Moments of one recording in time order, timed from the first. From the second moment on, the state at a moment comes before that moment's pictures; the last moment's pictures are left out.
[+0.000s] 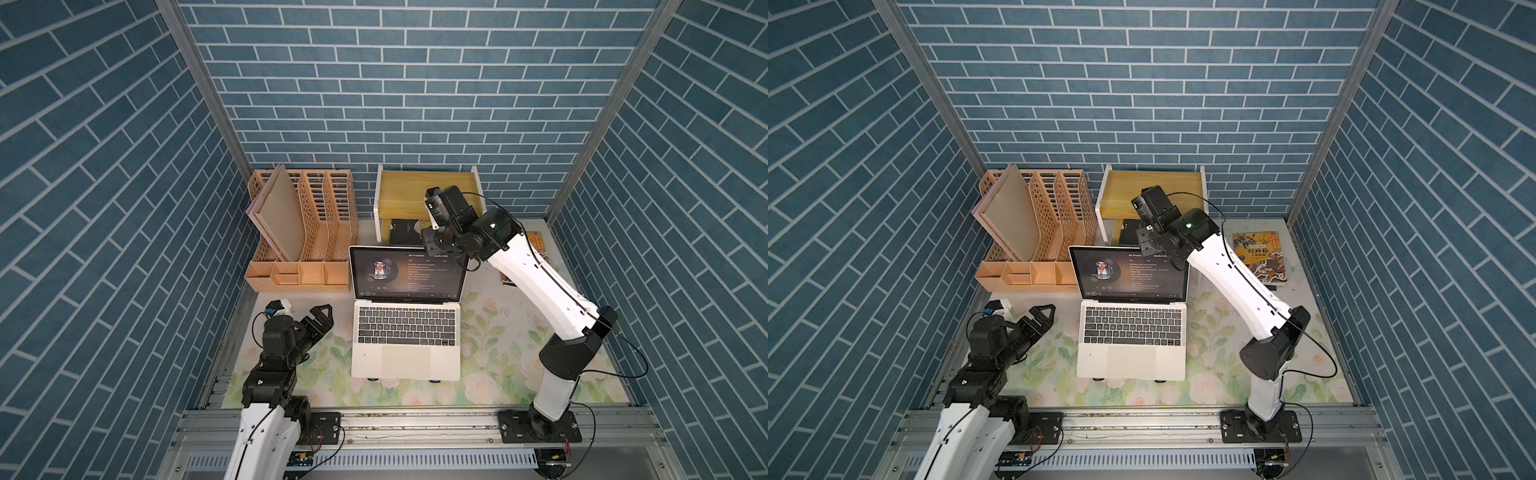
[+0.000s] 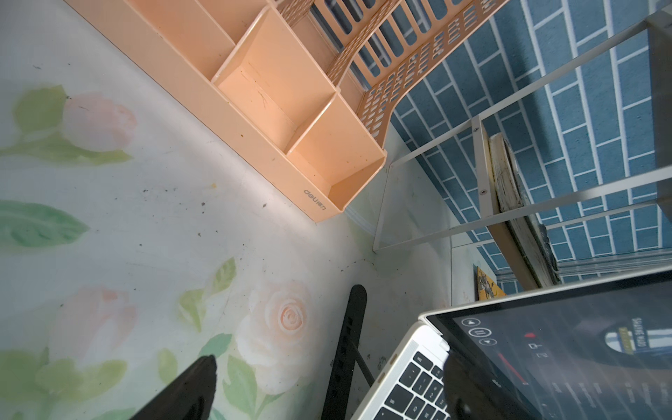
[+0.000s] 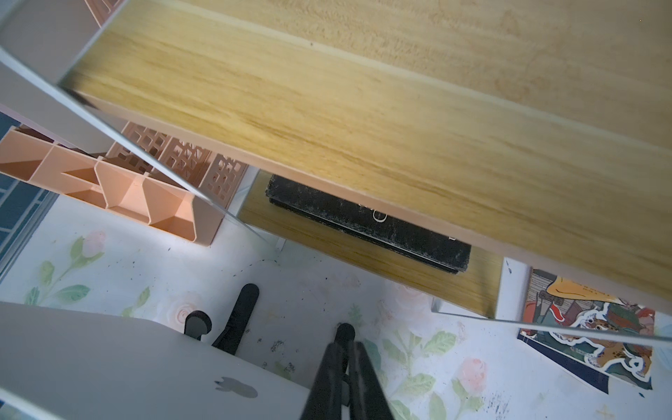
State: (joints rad) left arm -0.03 0.45 0.37 -0.44 0.17 -0.83; right arm 0.84 1.82 2.17 -1.19 0.30 0.30
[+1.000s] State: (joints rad) left arm -0.03 0.41 0.53 -0.56 0.04 -0.91; right arm 0.99 1.71 2.05 -1.21 0.31 0.29
